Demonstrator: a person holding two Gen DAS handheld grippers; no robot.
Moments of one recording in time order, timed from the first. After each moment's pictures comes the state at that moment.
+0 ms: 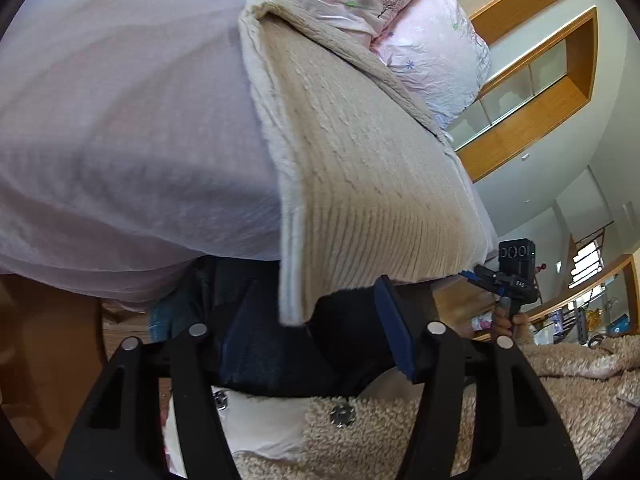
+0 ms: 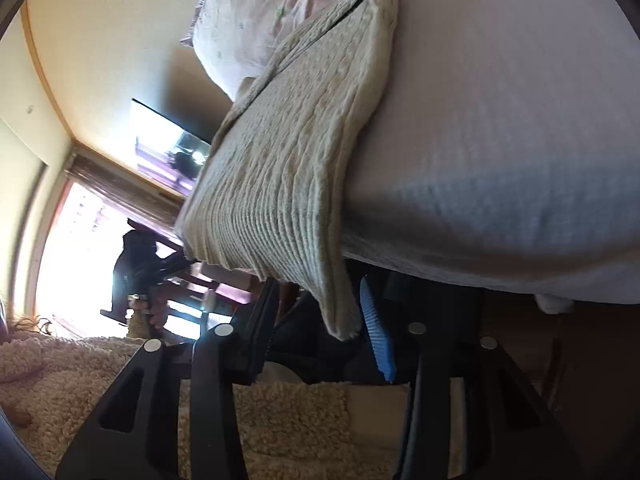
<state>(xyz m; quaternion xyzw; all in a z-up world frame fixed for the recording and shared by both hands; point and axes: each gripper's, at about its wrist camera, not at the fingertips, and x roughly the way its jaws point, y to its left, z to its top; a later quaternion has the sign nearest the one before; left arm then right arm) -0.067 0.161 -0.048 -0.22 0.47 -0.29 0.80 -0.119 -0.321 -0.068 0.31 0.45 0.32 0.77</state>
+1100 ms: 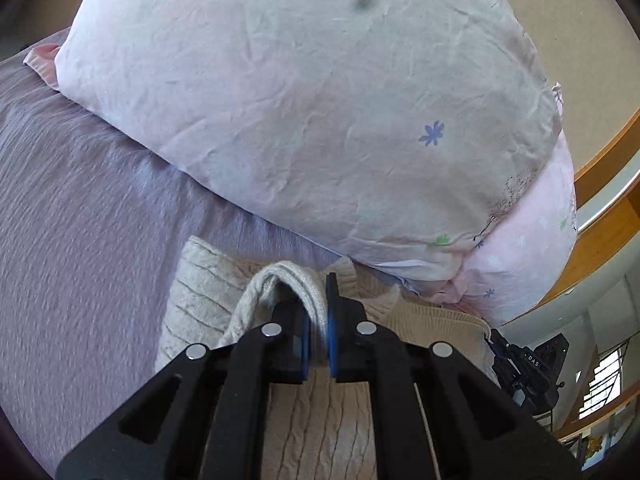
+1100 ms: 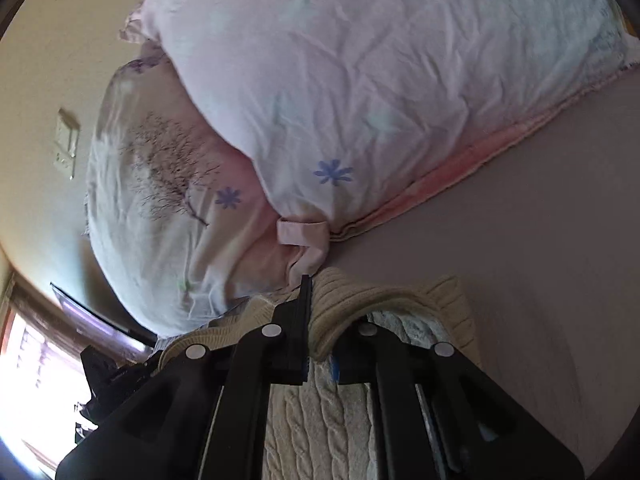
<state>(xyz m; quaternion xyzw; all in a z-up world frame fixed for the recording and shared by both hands) 0.271 0.143 0.037 -0.30 0.40 -0.15 0.85 0.210 -0.348 0.006 0.39 0.34 0.07 0.85</state>
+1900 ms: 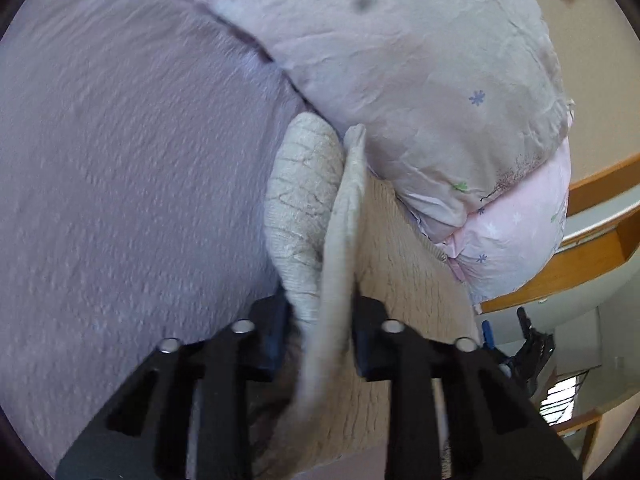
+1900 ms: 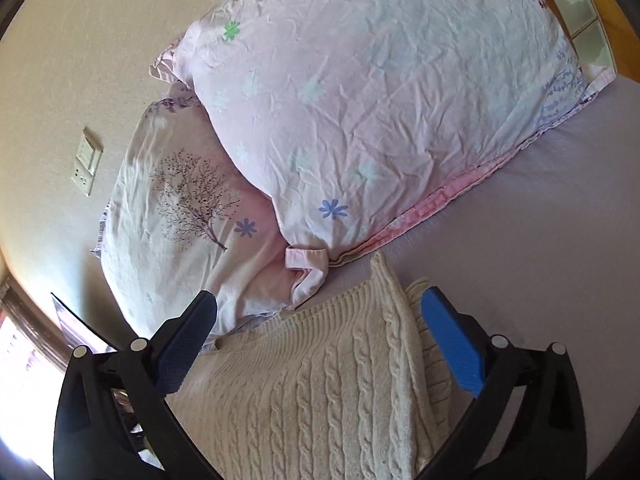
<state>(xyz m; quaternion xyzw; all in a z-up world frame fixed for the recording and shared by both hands) 0.214 0.189 -0.014 -0.39 0.47 -0.16 0.77 0.158 -0.358 0.034 0.37 0.26 0.08 0.89</state>
